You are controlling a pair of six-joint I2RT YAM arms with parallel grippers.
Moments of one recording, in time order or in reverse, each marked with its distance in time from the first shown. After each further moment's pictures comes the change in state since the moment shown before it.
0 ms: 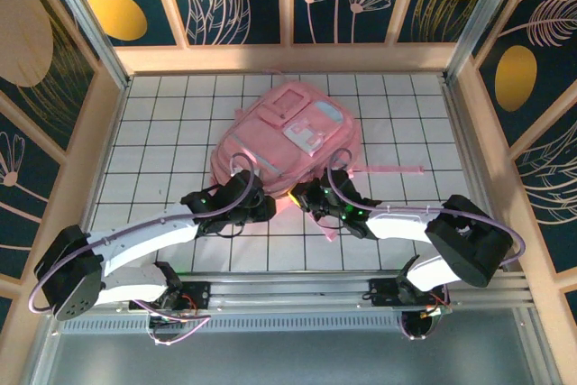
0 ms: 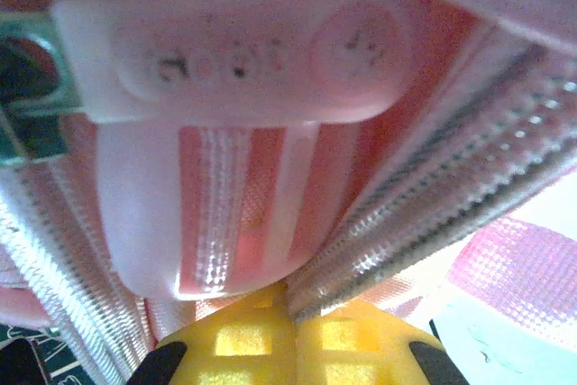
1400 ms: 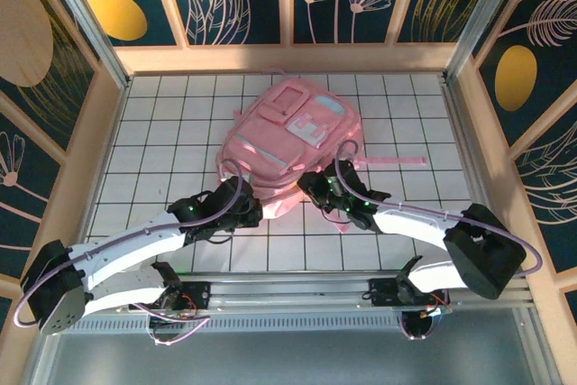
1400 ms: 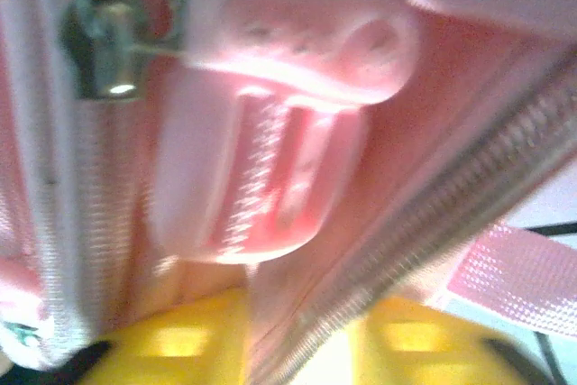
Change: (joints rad) left arm -0.002 -0.120 -0.055 -0.076 -0.025 0.023; right arm -0.060 -0.100 0.074 -0.279 0.069 -0.188
